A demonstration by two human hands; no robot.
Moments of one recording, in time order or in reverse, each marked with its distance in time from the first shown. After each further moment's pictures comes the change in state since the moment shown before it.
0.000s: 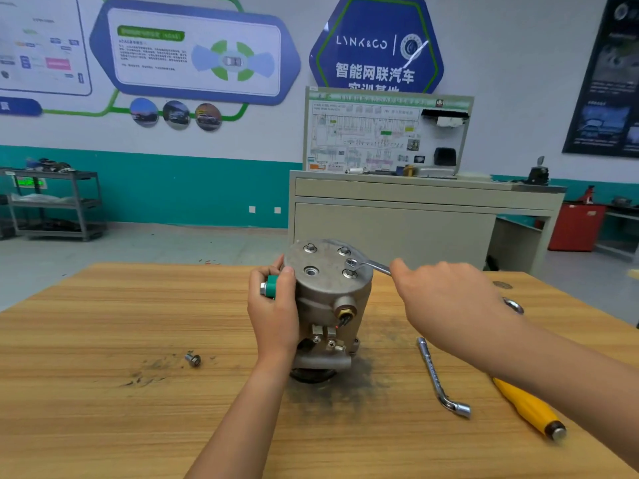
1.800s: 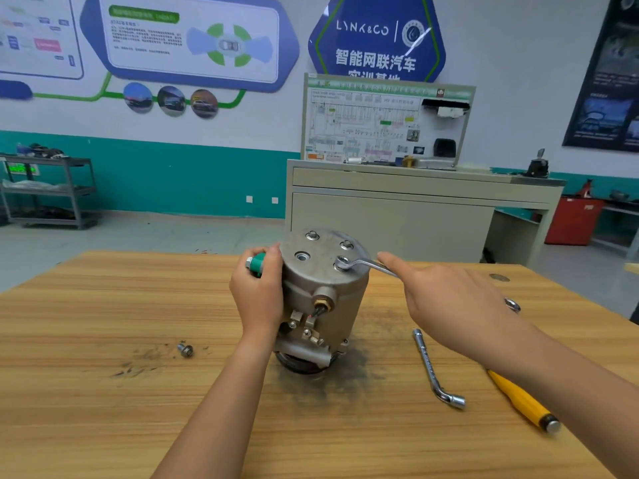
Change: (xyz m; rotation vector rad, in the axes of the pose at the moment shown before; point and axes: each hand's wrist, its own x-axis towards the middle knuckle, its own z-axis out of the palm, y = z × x) left_hand 0.024 -0.008 -0.002 0.056 -0.007 0.100; right_hand 0.002 0.006 0.031 0.250 0.127 0.072
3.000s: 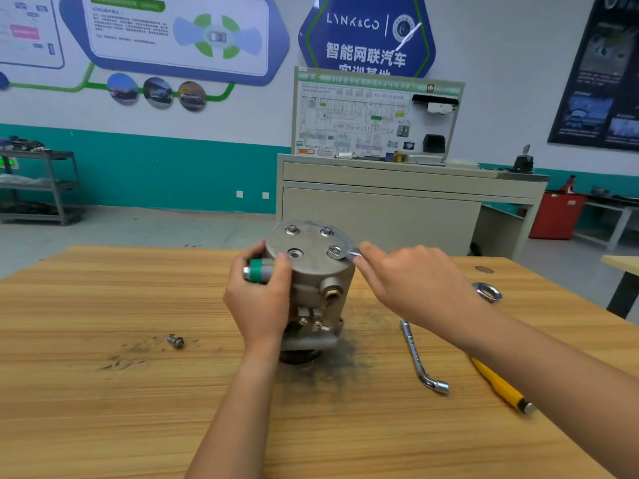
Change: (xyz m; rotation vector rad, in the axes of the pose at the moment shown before) left_hand -0.031 0.012 0.002 0.104 0.088 0.024; right_hand 0.009 -0.008 0.006 -0.148 0.248 -0.198
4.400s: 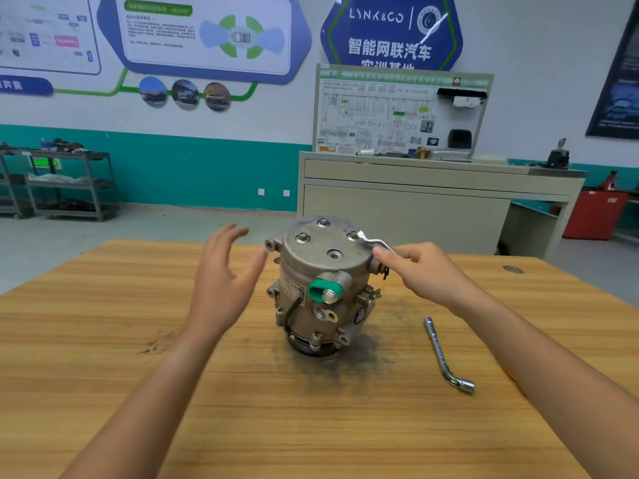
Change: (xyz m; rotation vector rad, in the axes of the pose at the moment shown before) left_hand 0.053 0.010 -0.072 0.504 -0.354 0.227; right_hand 0.013 0.002 0.028 1.231 -0.200 0.458
